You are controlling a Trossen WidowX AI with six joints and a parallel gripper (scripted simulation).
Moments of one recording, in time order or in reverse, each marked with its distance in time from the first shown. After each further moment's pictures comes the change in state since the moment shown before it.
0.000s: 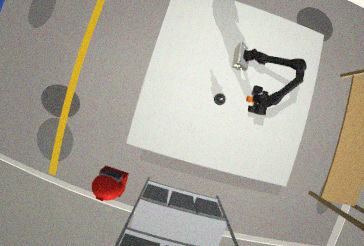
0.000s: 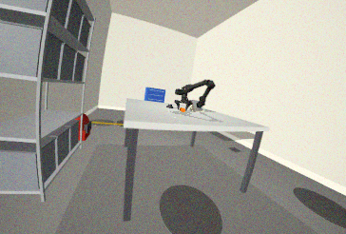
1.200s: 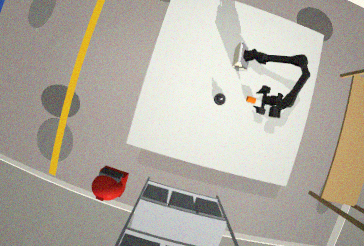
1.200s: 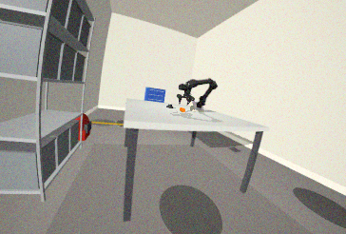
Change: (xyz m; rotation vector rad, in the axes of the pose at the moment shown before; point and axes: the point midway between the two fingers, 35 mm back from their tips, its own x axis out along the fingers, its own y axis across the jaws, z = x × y) arm -0.060 0.000 0.015 0.005 0.340 -0.009
